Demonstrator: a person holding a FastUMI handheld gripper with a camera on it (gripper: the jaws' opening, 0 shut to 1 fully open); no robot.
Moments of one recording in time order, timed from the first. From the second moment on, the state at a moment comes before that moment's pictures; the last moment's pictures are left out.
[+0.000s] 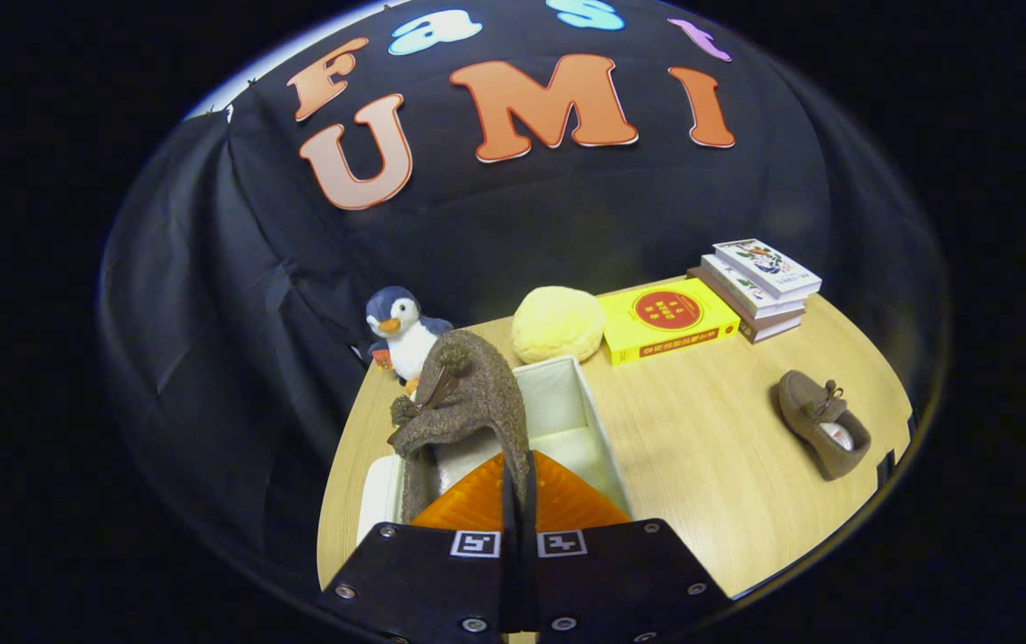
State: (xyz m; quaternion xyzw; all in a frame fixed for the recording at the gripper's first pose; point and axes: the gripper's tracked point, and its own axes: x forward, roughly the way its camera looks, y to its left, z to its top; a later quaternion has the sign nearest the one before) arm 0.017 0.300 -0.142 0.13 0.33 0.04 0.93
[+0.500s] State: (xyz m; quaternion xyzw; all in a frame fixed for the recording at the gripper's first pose) arm 0.015 0.336 -0.197 0.11 0.37 0.03 0.92
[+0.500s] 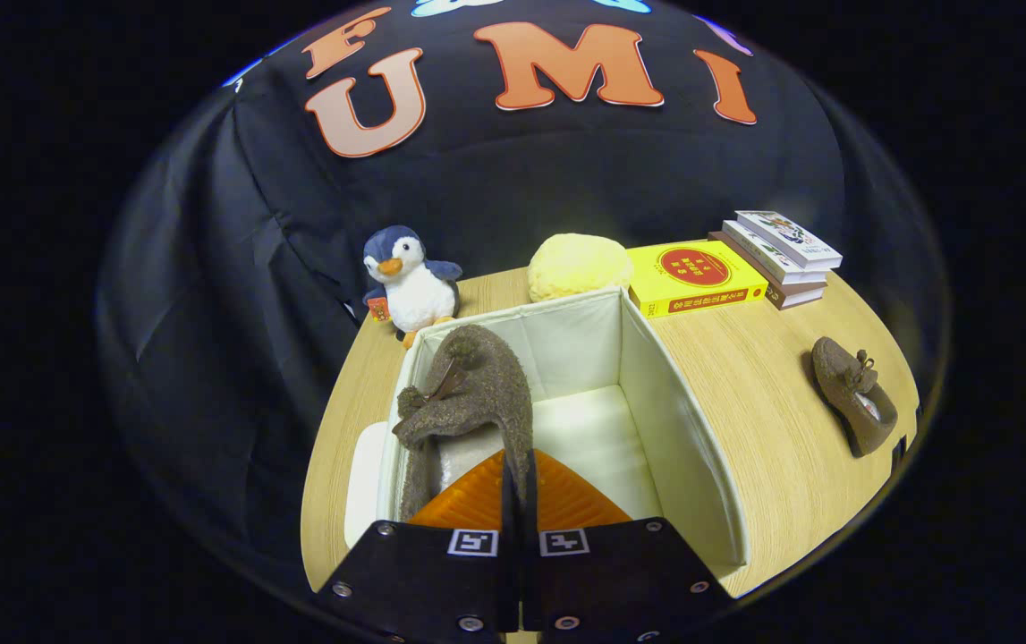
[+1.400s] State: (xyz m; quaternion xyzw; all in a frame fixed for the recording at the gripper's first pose) arm 0.022 0.279 -0.162 0.08 0.33 0.05 0.94
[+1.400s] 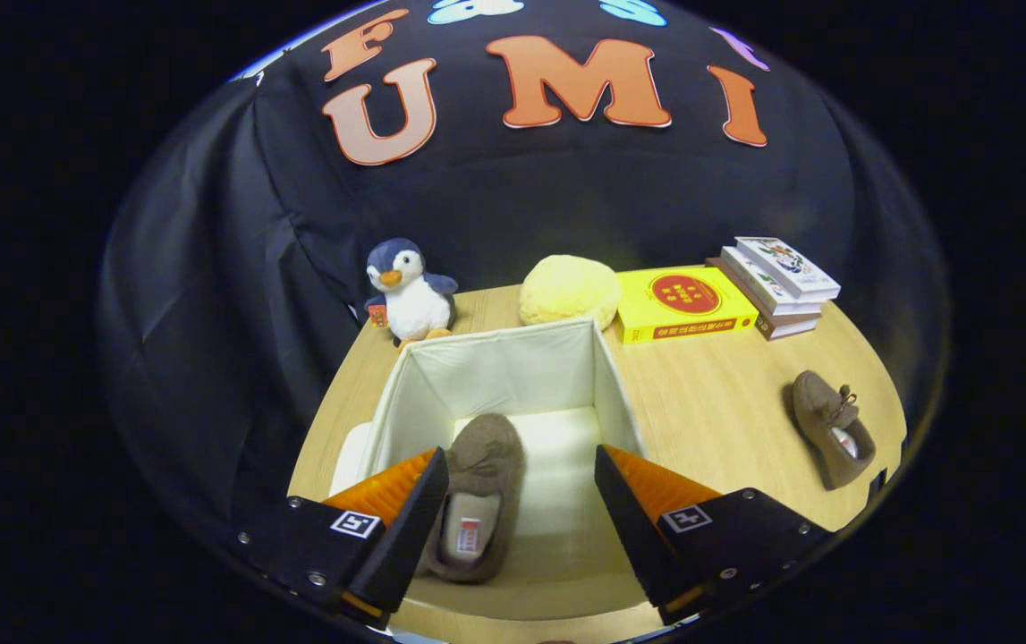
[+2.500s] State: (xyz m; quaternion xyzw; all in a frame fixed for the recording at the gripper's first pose) arm 0.029 -0.046 -0.186 0.04 0.32 -0.03 0.95
